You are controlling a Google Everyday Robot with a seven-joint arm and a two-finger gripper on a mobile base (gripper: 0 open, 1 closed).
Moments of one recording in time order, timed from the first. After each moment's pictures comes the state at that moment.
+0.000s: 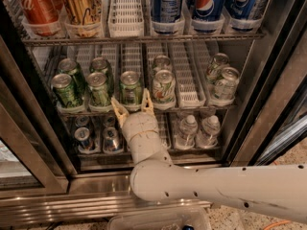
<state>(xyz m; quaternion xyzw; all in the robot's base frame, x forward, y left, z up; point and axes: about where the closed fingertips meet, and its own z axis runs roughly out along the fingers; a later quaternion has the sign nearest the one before) 0.599 0.052 0.824 -0.12 0.65 0.07 0.75</state>
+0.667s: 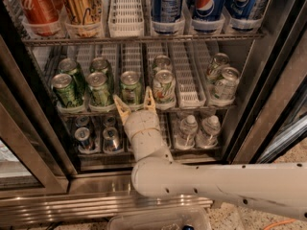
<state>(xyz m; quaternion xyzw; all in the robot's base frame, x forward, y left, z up) 0.608 0.044 0.825 -0.12 0.65 0.06 0.75</state>
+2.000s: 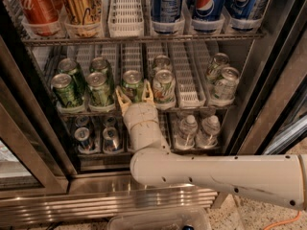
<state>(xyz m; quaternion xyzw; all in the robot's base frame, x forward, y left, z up) 0.634 0.045 0.833 -0.11 0.63 0.05 0.77</state>
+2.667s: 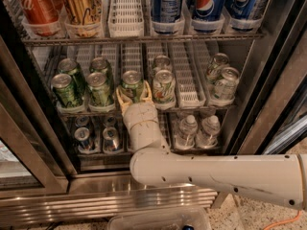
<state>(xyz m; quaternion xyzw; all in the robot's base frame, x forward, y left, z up) 0.635 0.046 0.834 -0.11 0.63 0.06 0.77</state>
